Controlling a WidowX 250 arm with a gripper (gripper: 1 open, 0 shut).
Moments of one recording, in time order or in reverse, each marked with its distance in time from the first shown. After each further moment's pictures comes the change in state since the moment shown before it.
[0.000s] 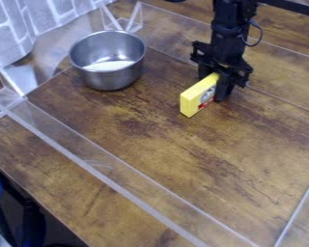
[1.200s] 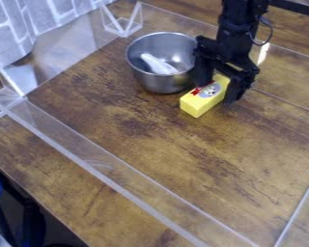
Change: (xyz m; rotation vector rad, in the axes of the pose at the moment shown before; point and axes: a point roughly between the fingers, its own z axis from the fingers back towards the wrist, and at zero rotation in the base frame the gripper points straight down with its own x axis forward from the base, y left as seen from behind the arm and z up) arm -0.001 -0.017 0.018 0.039 -0.067 -0.032
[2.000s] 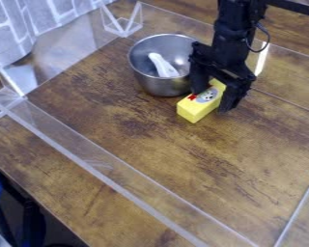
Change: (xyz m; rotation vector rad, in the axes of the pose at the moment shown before) arm -0.017 -0.009 0.009 -0.003 0.018 -0.019
